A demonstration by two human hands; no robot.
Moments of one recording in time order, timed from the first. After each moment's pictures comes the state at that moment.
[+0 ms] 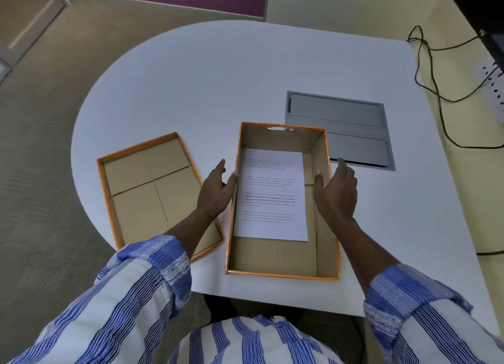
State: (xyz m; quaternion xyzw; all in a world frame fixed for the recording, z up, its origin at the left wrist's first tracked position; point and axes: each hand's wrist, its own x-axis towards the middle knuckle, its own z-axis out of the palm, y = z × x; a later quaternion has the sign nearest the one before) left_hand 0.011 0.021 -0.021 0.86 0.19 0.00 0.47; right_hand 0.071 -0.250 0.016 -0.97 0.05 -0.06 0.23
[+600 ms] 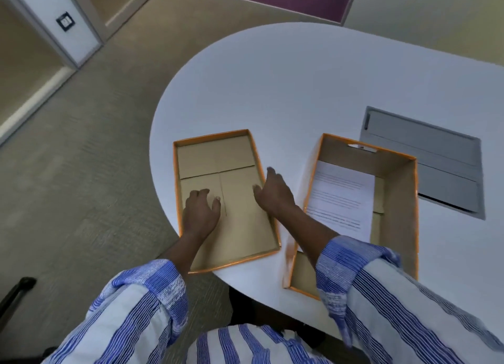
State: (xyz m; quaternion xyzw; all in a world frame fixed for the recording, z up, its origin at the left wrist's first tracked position) left_hand -0.100 0.165 -0.051 0.86 0.39 0.00 0.33; right_hand 0.037 0.022 -0.010 -0.91 -0.17 0.28 0.25
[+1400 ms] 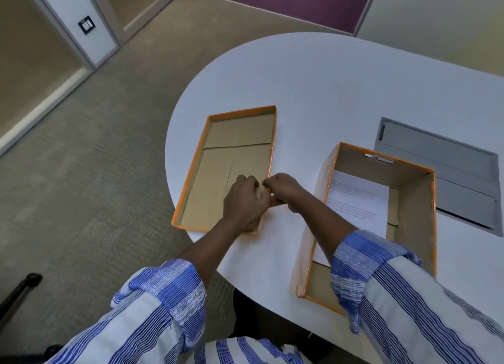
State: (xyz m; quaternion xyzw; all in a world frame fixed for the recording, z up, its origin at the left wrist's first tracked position) left_hand -0.049 0.131 0.004 0.89 0.30 0.01 0.34; right_hand 0.063 0.049 0.004 -0.79 -0.04 0.44 0.42
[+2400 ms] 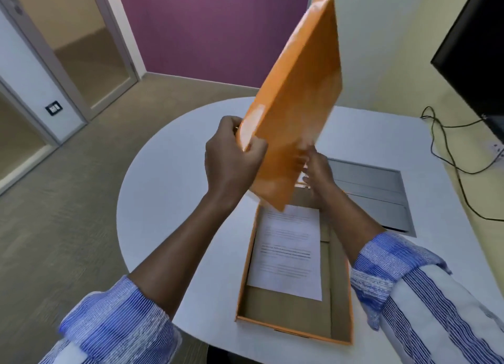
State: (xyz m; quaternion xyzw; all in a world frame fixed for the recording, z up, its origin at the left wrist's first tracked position) left_hand 0.026 0.007 0.235 0.83 0.17 0.35 0.40; right_hand 0.178 -0.136 0.135 -0.72 0.10 0.15 0.67
